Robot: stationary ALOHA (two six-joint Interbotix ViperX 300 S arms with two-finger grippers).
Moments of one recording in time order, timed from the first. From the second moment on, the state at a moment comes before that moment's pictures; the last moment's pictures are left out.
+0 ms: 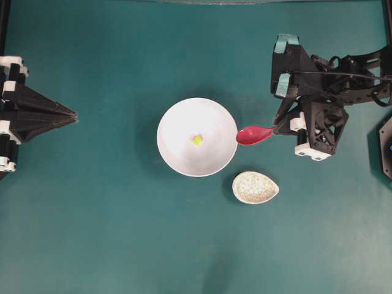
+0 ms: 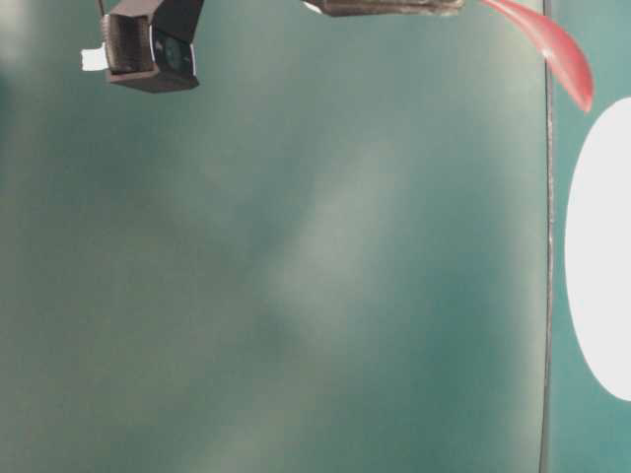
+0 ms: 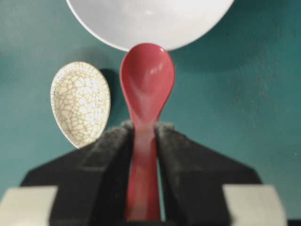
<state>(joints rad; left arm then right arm) -0.01 -0.97 1.18 0.01 -0.19 -0.04 -0.15 -0.37 0.65 0.24 0.73 -0.10</state>
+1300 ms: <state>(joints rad) -0.01 -0.97 1.18 0.01 -0.19 -0.04 -0.15 -0.35 0.68 0.21 0.64 -0.10</state>
